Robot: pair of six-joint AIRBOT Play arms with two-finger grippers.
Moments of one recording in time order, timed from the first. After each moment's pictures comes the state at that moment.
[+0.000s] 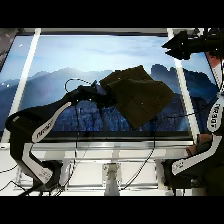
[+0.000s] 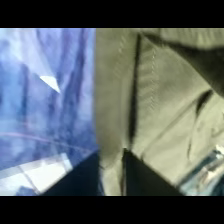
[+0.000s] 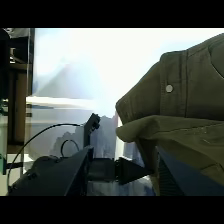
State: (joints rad) left arm -0.44 -1.81 1.23 -2.56 0.76 1.49; right arm -0.25 -1.77 2.05 -0.64 1.47 1.53
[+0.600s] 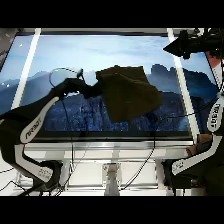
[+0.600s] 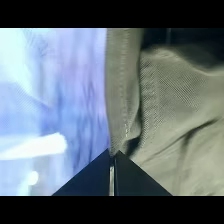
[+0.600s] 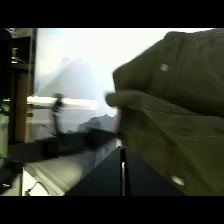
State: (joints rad) left arm -0.27 -1.71 1.27 -2.40 0.72 1.55; right arm -0.25 -1.77 2.05 -0.65 1.48 1.53
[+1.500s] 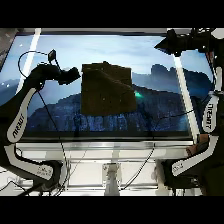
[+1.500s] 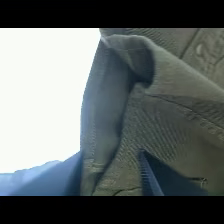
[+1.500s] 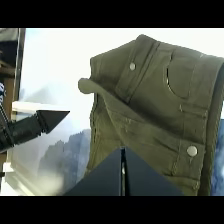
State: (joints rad) left arm -0.05 -1.67 1.39 -2.10 0.76 1.56; right arm -0.13 -1.77 2.05 -0.73 1.34 1.53
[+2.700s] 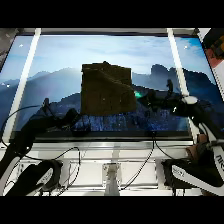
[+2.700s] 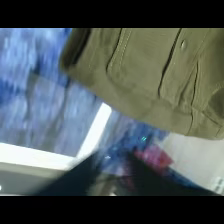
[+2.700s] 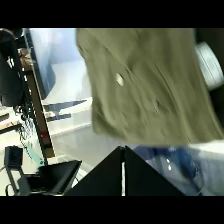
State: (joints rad) left arm -0.16 -0.79 0.38 -2.35 0.68 1.32; right arm -0.01 -1.20 0.64 -0.29 0.91 1.21
